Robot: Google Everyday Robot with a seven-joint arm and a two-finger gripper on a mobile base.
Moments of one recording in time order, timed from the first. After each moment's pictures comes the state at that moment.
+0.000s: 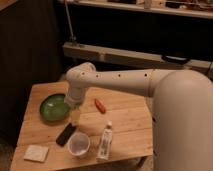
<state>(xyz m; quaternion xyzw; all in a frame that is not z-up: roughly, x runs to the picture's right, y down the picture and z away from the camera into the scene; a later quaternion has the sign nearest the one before) -0.185 0.113 0.735 -0.34 -0.25 -0.13 0.90</state>
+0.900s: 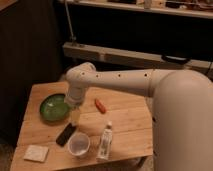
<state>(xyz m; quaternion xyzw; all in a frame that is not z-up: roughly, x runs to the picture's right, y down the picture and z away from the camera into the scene) -0.185 0.113 0.735 -0.34 -0.25 -0.13 0.90</state>
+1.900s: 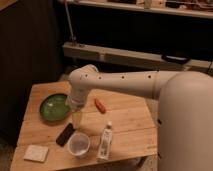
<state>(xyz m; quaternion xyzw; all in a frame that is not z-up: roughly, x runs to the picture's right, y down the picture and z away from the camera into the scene) -0.175 0.127 0.729 -0.34 -0.25 -0.12 0.90</state>
